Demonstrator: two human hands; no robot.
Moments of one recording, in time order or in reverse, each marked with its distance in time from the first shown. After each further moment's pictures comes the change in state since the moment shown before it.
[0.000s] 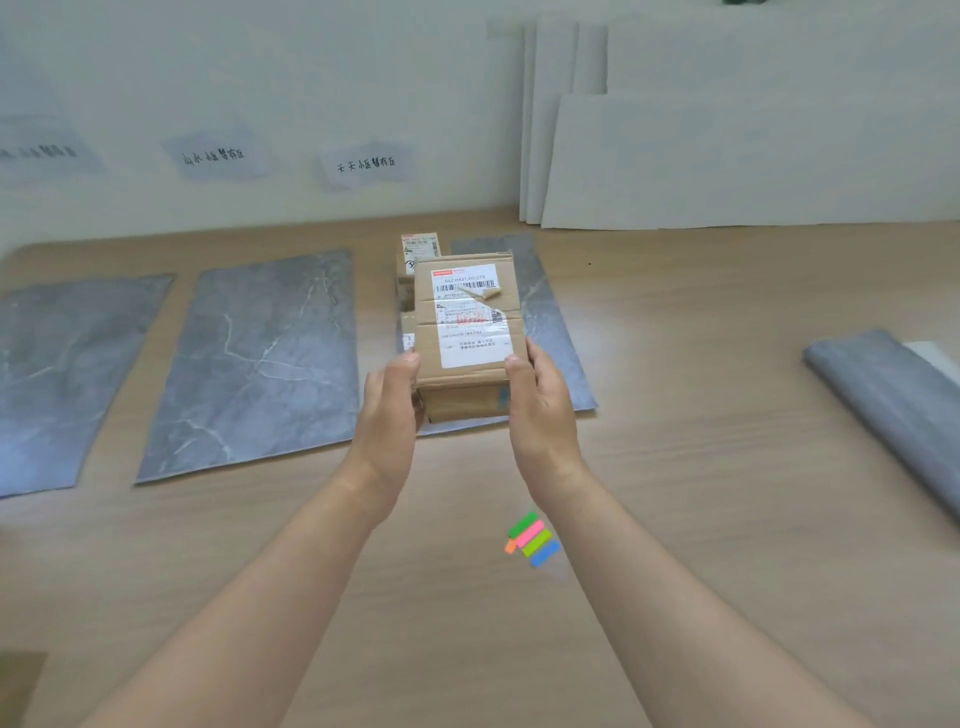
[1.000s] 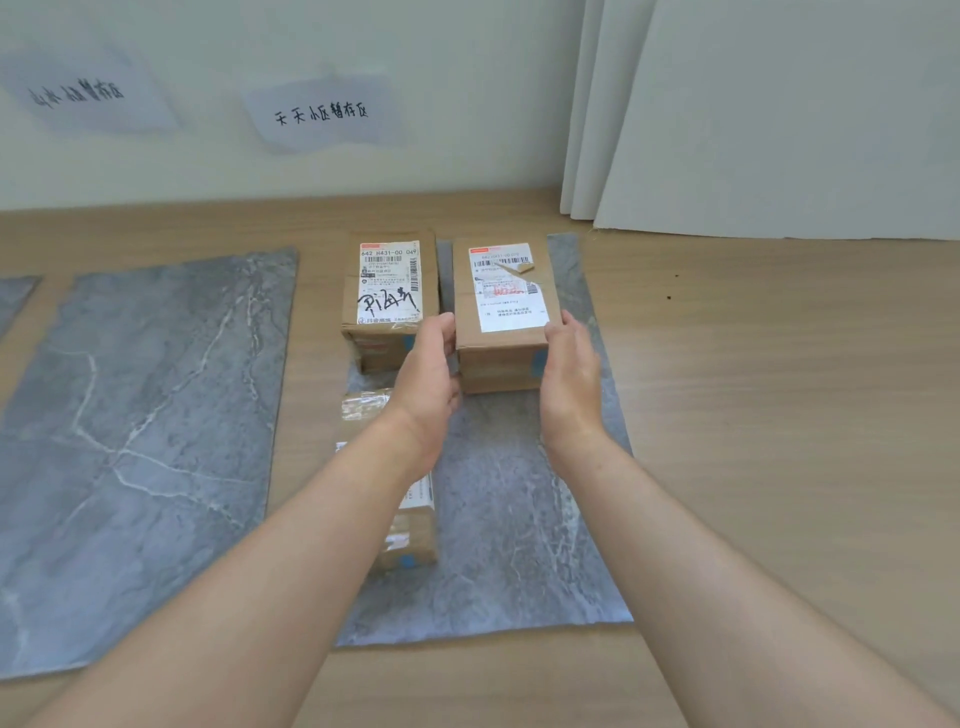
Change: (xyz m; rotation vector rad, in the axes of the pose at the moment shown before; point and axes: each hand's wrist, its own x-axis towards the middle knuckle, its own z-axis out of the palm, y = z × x) left_hand 0.339 -0.054 0.107 -0.057 0.011 -0.279; right_hand 0.347 0.120 0.023 -0.005 0.107 0.271
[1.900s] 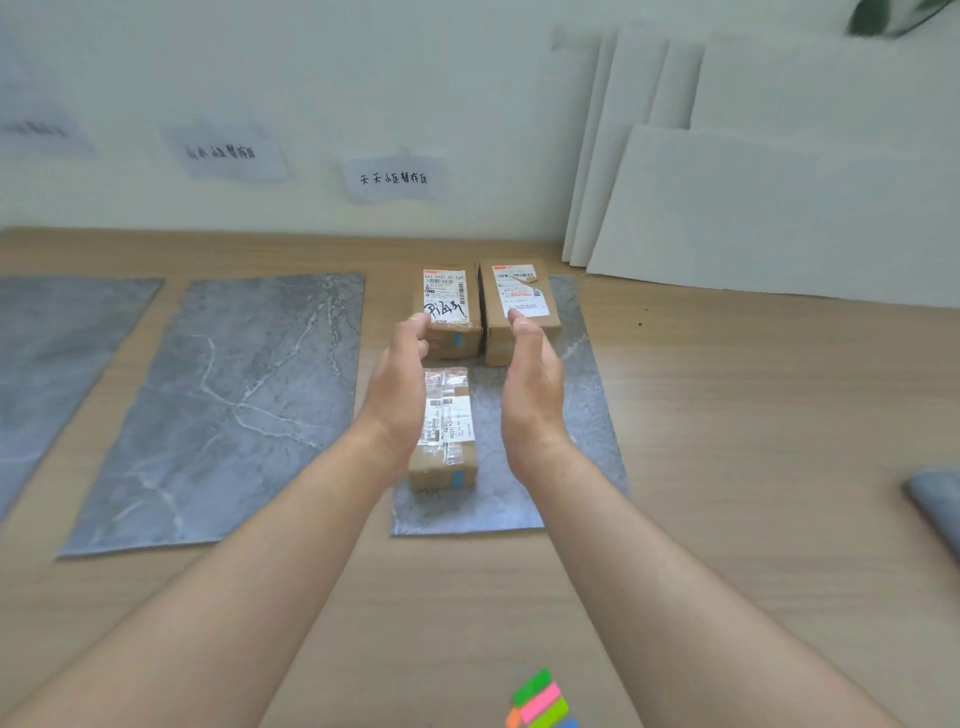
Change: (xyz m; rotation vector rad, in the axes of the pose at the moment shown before) left_hand -0.182 0.045 -0.084 0.033 0.081 0.157; right_hand -0.195 -0.078 0.024 0.083 -0.112 -0.162
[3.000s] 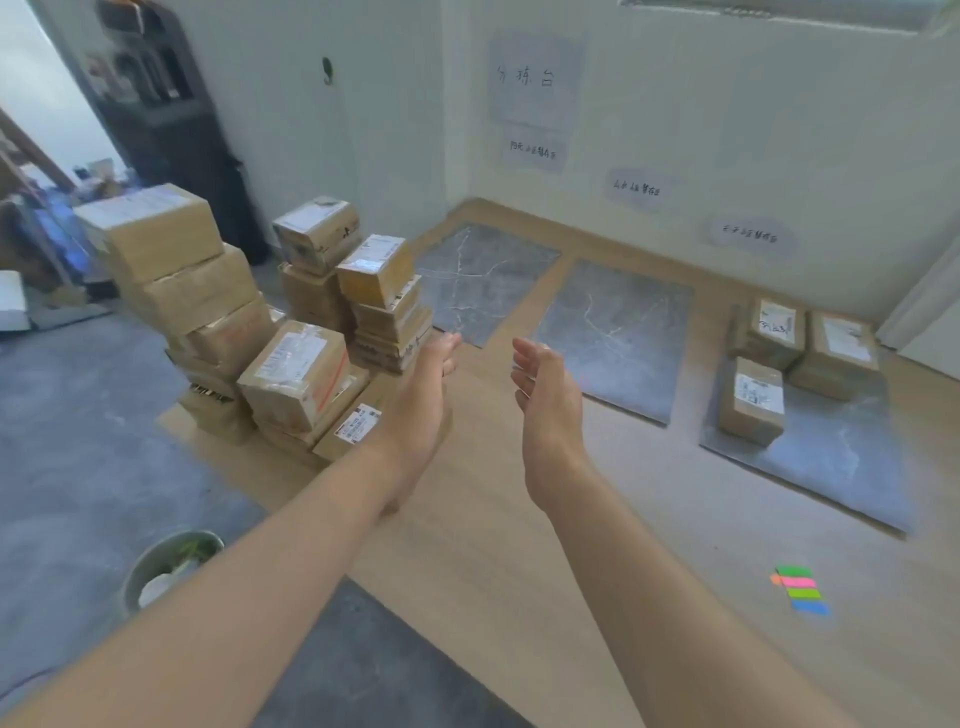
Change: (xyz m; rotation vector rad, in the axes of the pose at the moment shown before) left_hand -0.425 -0.042 -0.402 -0.057 0.387 0.104; right_hand -0.513 -0.017 0.220 -0.055 -0.551 0.115
